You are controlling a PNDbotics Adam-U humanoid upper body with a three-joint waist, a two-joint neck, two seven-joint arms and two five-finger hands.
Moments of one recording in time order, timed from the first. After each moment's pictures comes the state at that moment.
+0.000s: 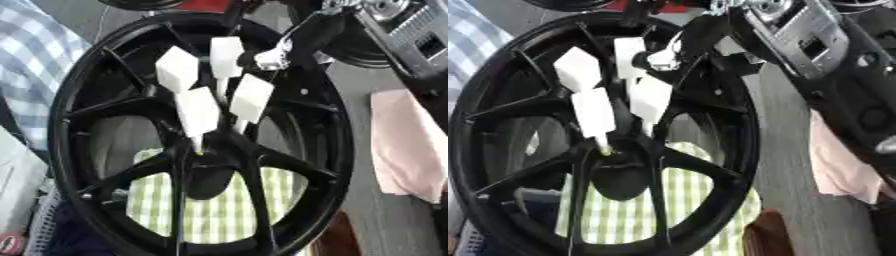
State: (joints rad) left arm -0.23 0.31 0.11 -1.96 -0.03 0.06 0.28; right arm -1.10 -0.64 0.41 -1.53 0.22 -0.02 0.68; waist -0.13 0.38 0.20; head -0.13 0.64
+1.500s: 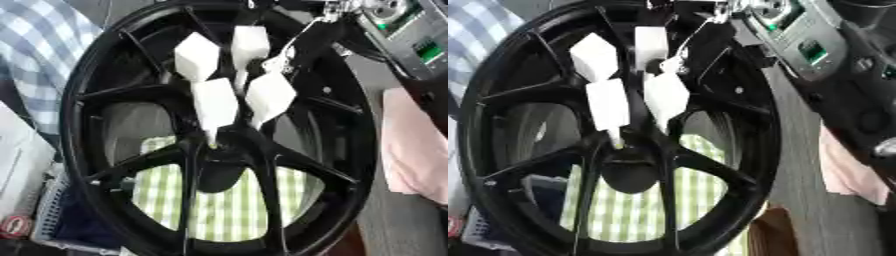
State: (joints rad) left arm -0.24 0.31 0.11 -1.96 -0.03 0.06 0.28; right arm -1.10 -0.63 0.42 -1.50 0.30 -0.04 0.70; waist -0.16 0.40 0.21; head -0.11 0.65
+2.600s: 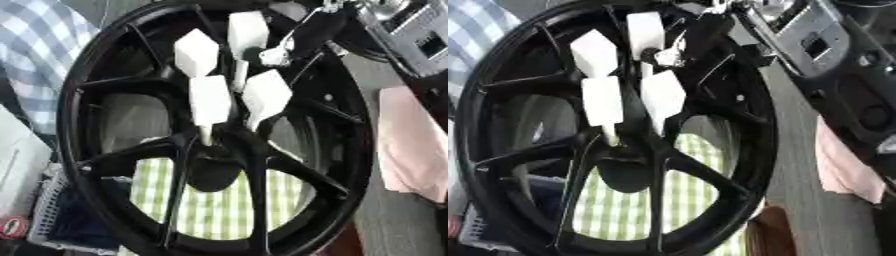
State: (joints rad) left arm -0.23 0.31 0.11 -1.96 -0.02 0.06 0.28; right arm -1.10 -0.63 0.39 -1.55 0.11 0.11 0.65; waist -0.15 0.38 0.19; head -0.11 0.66
